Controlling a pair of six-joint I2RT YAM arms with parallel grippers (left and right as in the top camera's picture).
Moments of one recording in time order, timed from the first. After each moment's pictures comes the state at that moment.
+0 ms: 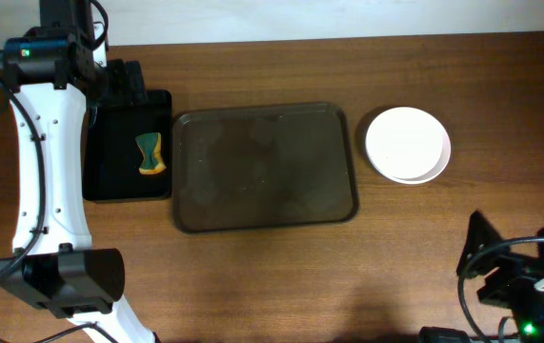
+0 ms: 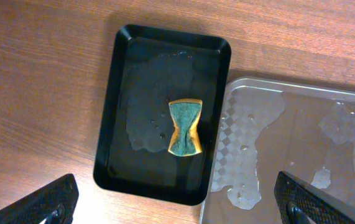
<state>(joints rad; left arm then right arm) 0.05 1.93 2.19 -1.37 -0.11 -0.12 -0.15 0.52 1.30 -1.14 -0.06 0.25</state>
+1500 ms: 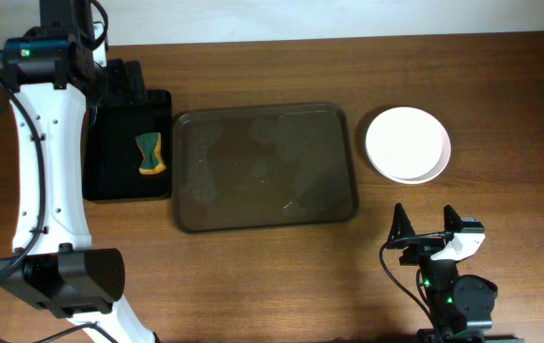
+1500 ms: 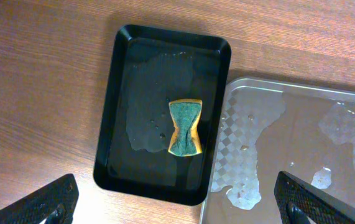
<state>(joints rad) 0.05 1.93 2.19 -1.37 -0.11 -0.12 -0.02 0.02 0.01 -0.07 -0.05 0.24</state>
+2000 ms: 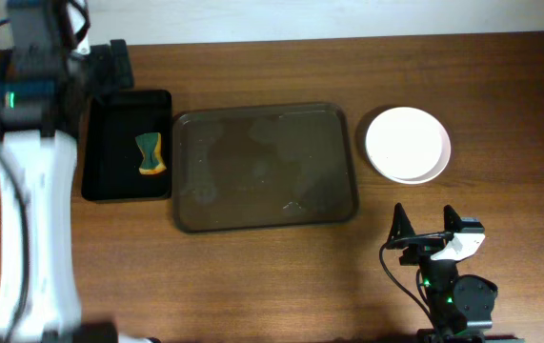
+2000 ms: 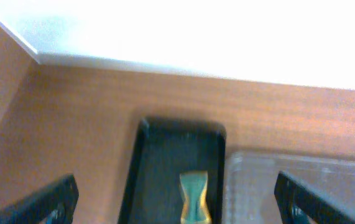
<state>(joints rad) 0.05 1.62 1.86 -0.89 -0.15 -0.02 -0.02 0.02 0.01 -0.07 -0.05 0.24</state>
